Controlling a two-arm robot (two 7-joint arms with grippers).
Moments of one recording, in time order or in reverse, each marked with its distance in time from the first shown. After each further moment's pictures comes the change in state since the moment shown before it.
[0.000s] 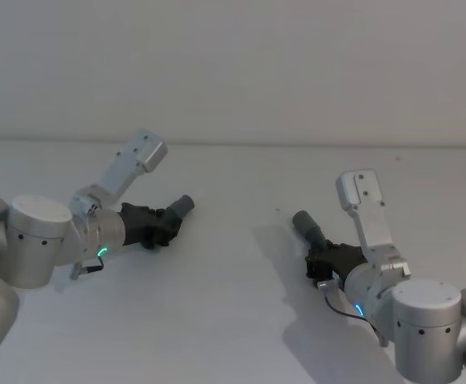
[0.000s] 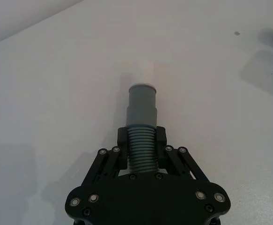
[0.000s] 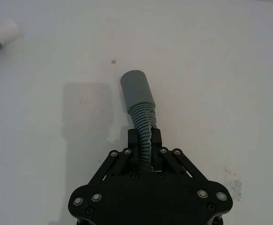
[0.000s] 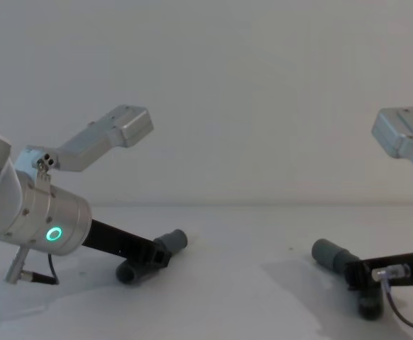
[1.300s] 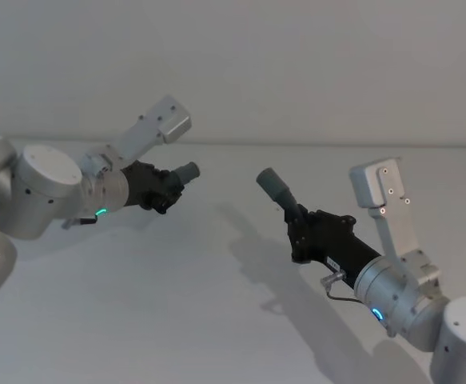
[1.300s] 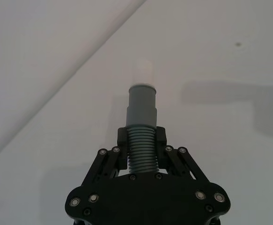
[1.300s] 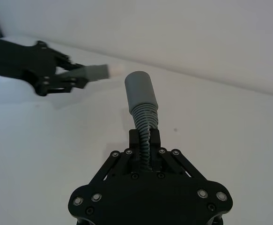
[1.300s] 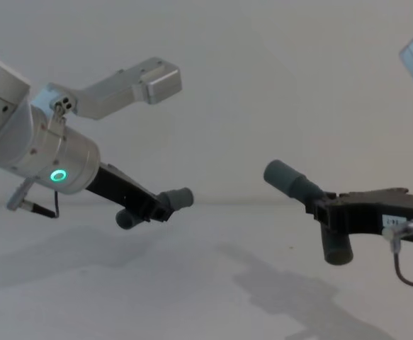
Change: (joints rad) left arm -0.149 0.061 0.131 -0.014 0.156 -0.023 -0.089; right arm -0.065 0.133 0.001 -0.087 0.066 -0.371 0.298
